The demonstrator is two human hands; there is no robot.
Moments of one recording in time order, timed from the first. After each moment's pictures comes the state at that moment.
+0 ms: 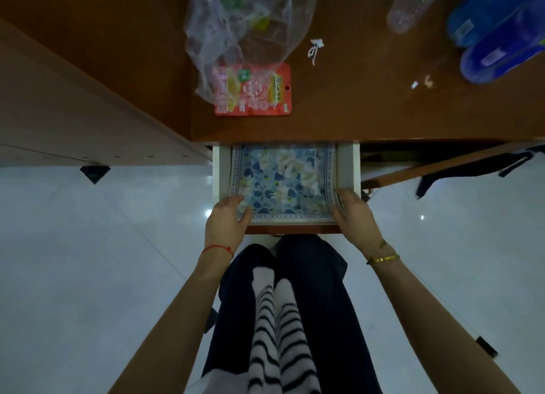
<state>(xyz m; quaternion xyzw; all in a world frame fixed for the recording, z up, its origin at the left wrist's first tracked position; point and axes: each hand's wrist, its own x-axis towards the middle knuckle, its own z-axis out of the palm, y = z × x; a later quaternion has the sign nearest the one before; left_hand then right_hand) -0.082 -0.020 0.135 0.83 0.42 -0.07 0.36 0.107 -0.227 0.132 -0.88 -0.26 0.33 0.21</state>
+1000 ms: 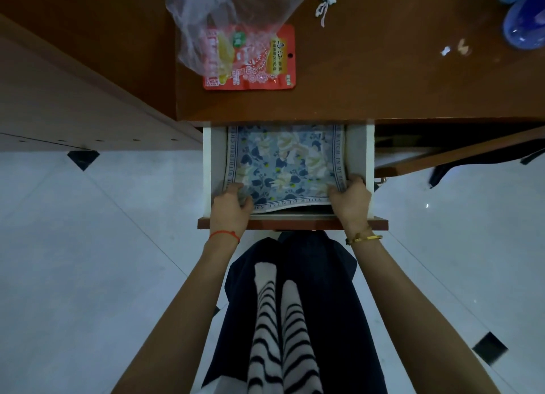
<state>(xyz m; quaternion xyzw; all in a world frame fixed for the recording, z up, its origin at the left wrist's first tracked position) -0.063 -0.023 0.088 0.78 0.49 -0.10 0.37 0.101 -0.187 0.082 -0.91 0.02 0.31 0.28</state>
